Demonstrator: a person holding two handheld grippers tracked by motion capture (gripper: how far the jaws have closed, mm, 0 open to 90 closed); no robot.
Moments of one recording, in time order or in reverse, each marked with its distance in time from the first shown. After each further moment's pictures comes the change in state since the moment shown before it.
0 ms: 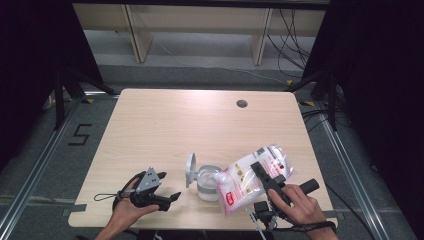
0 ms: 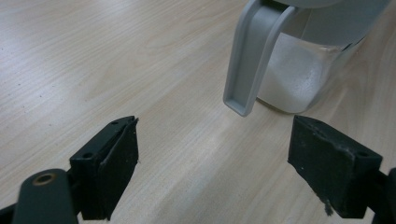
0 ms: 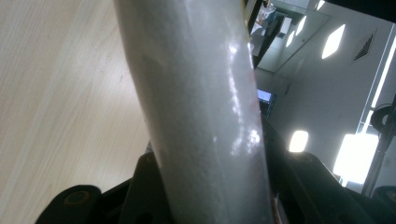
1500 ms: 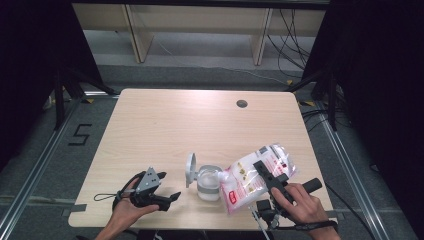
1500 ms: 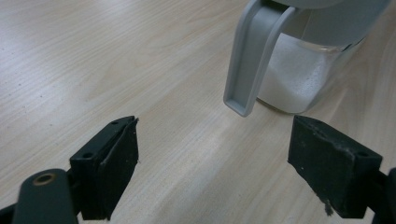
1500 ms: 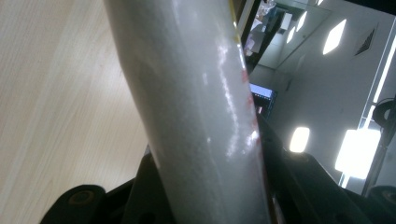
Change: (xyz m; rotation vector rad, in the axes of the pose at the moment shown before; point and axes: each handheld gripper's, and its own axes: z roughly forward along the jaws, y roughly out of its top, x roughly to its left) left arm 0.001 0.000 0.000 -0.003 -0.004 0.010; right arm -0.003 -0.007 -0.001 0.013 0.003 -0.006
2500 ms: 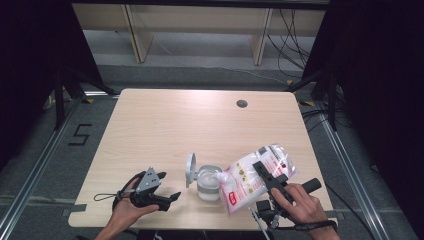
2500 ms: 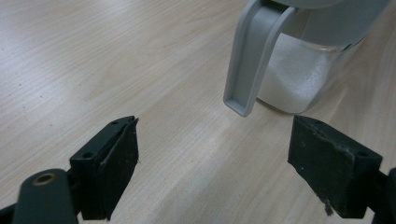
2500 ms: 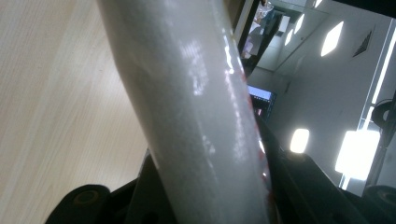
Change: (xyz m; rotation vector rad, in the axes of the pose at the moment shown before) left arm 0.000 0.000 0.000 0.004 -0.008 0.000; right arm 0.003 0.001 0.000 -0.005 0.006 0.030
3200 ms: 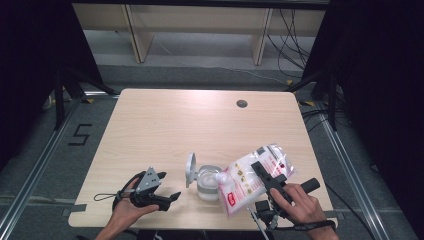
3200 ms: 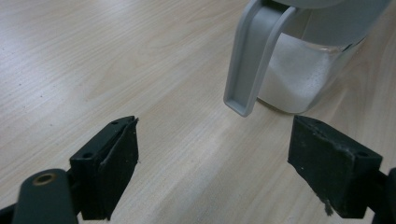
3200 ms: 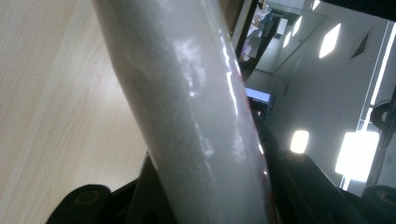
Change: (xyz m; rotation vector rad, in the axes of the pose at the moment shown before) left arm 0.000 0.000 0.000 0.000 -0.001 0.000; right arm -0.003 0.002 0.000 -0.012 -0.009 -0.006
